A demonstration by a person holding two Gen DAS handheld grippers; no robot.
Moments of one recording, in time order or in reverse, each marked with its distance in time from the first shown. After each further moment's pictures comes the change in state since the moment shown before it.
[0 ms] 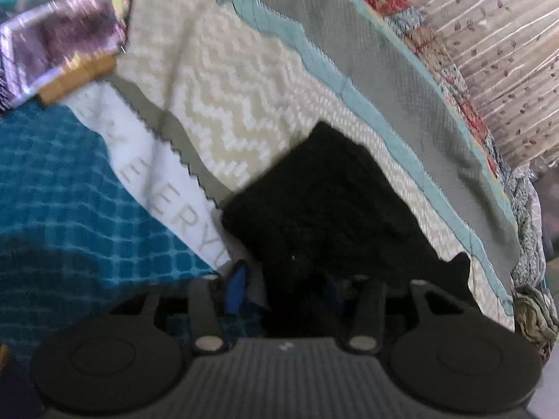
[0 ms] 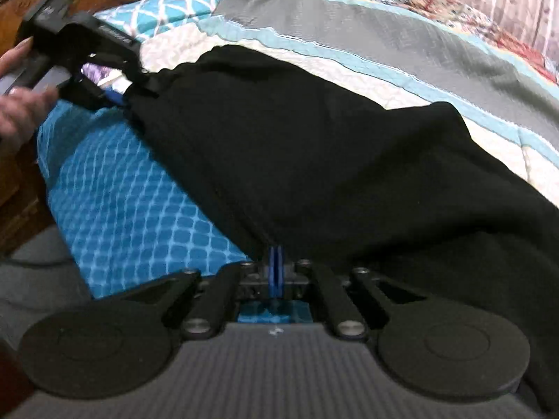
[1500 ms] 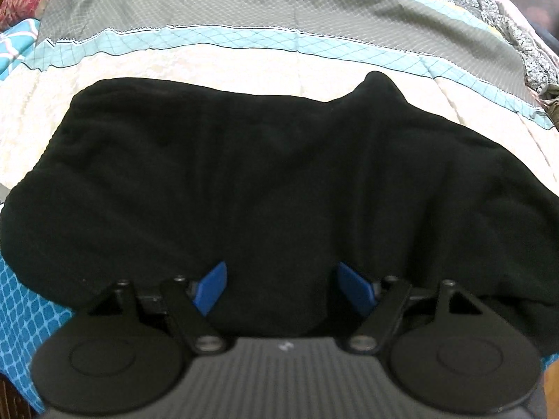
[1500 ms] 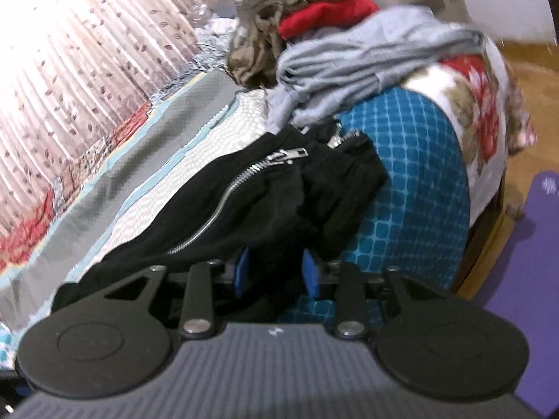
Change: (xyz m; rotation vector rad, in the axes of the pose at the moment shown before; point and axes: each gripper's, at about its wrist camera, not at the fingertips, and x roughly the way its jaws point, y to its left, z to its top) left arm 0.069 -0.203 -0.133 0.587 0.149 0.212; right arm -0.232 -0.171 -0.265 1.176 -0.499 -0.571
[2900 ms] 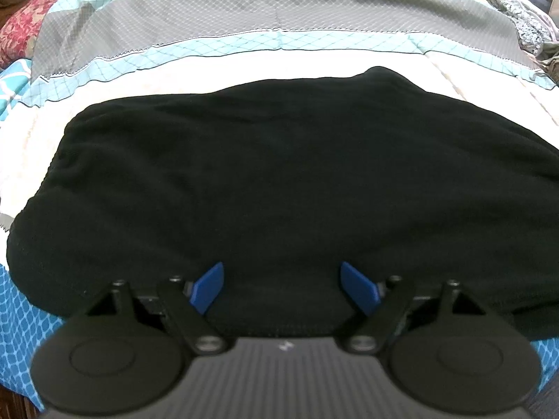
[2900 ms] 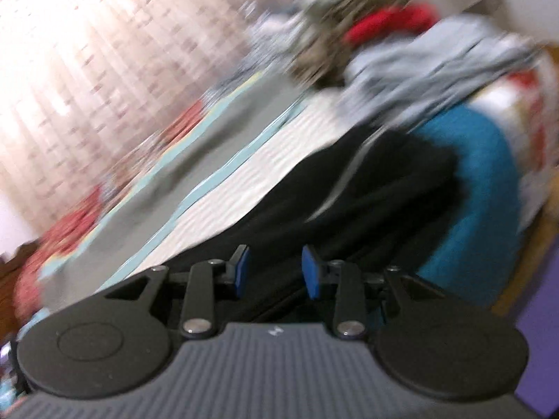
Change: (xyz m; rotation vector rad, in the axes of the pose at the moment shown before) left arm 0.005 -0.020 -0.008 0.127 -0.013 0.073; right arm -0.044 0.027 0.008 -0.064 0.057 0.201
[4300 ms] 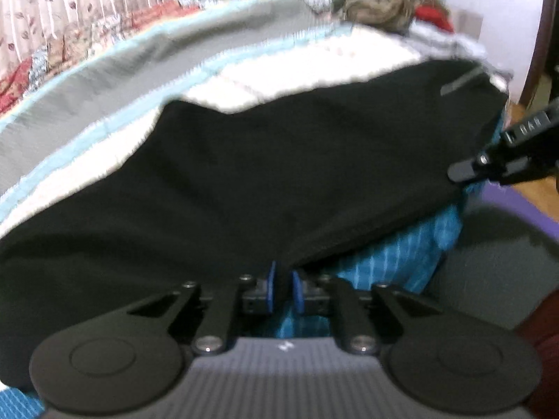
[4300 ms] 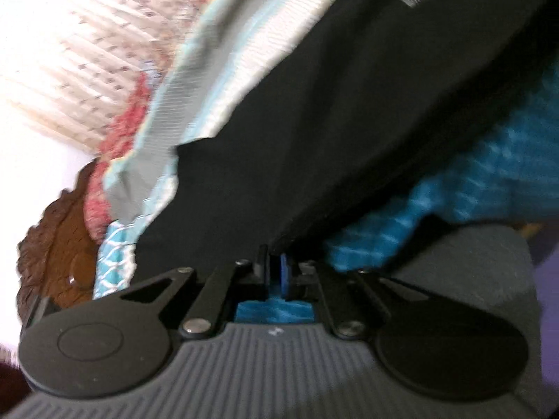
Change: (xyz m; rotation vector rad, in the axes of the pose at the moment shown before) left arm -0.054 -0.053 -0.070 0.564 -0.142 -0.300; right arm 0.051 0.049 -0.072 0.181 0.496 0.161
